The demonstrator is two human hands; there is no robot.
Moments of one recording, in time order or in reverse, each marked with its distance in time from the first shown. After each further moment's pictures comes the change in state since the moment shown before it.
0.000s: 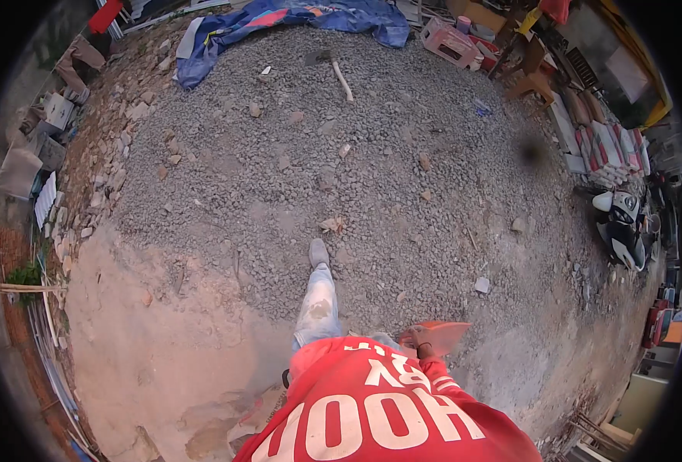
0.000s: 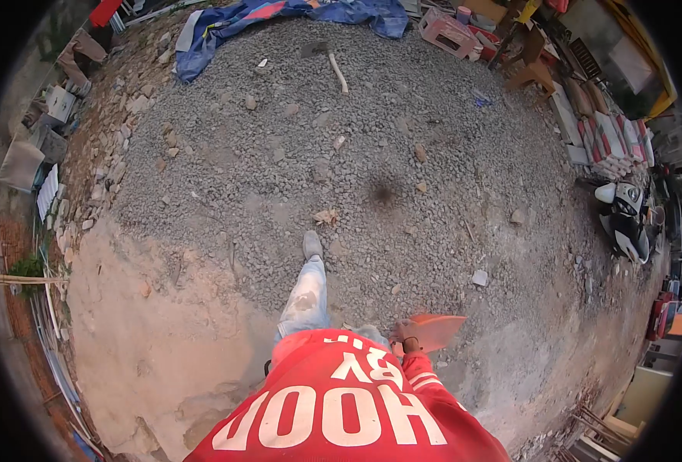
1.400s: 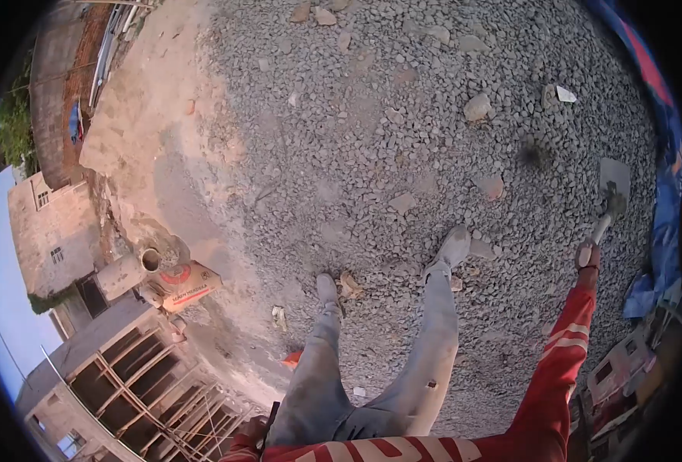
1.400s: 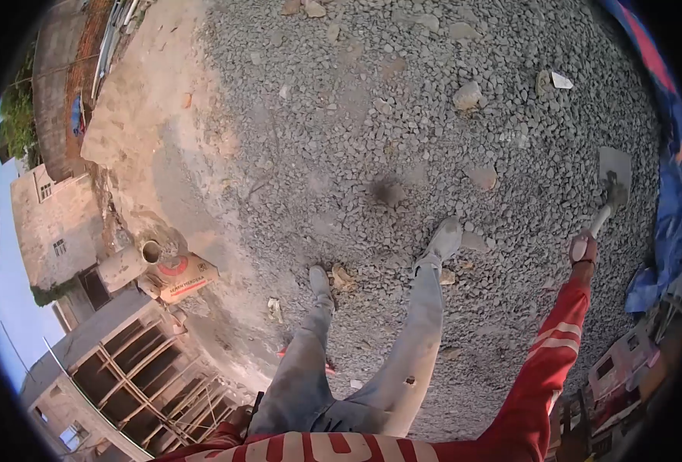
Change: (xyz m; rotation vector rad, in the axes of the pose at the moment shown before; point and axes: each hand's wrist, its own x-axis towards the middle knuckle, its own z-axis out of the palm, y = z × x) left_hand 0.055 0.662 0.301 0.064 -0.080 -1.033; right_hand 1.119 -1.185 -0.124 0.725 -0.417 0.048
